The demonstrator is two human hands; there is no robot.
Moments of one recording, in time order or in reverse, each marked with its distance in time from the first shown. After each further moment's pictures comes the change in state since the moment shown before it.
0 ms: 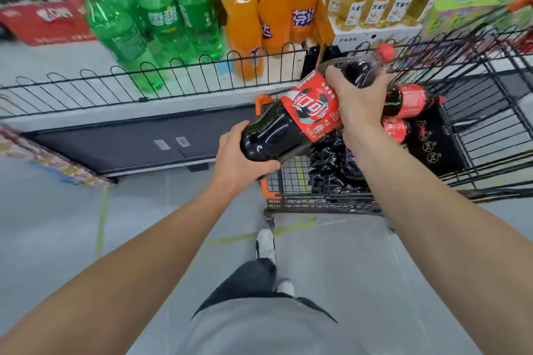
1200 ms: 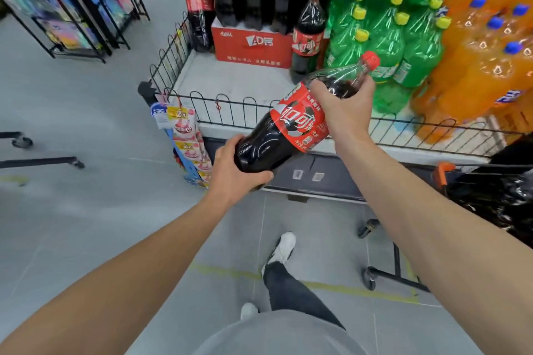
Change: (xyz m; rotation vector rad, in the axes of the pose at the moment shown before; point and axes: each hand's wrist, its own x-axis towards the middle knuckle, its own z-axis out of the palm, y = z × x) left_hand 0.025 -0.243 -0.464 -0.065 0.330 -0.111; right_hand -0.208 0.030 0.517 -0.111 -0.286 -0.239
